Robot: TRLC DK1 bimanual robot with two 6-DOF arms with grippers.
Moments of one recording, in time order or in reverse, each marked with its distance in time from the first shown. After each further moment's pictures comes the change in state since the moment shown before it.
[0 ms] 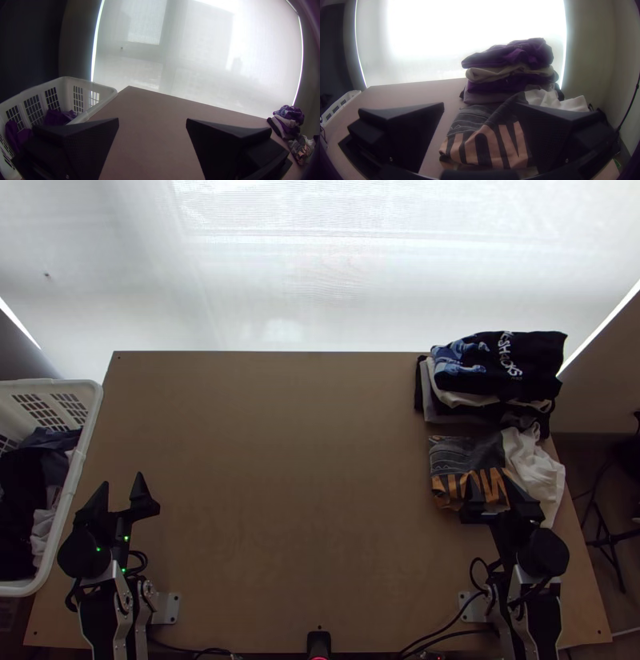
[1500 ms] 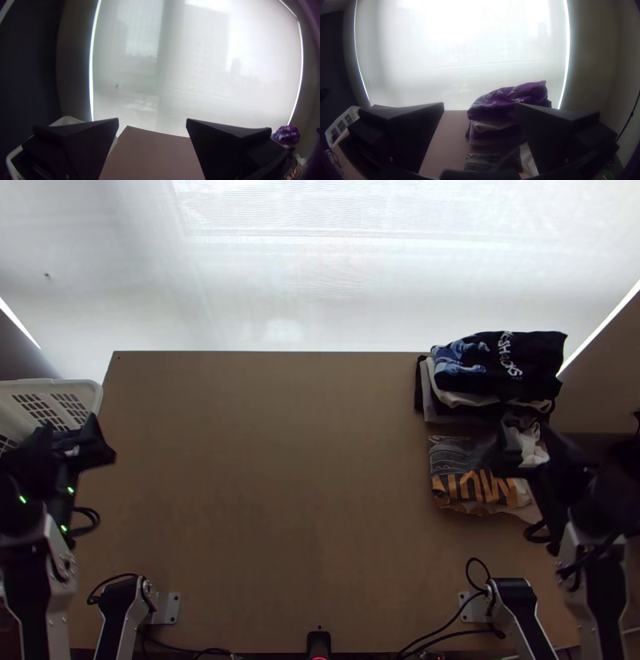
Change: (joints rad) left arm 0.019 0.559 0.680 -0.024 0.004 0.063; right arm -0.002 0.540 0.616 -0.049 0.003 -0.016
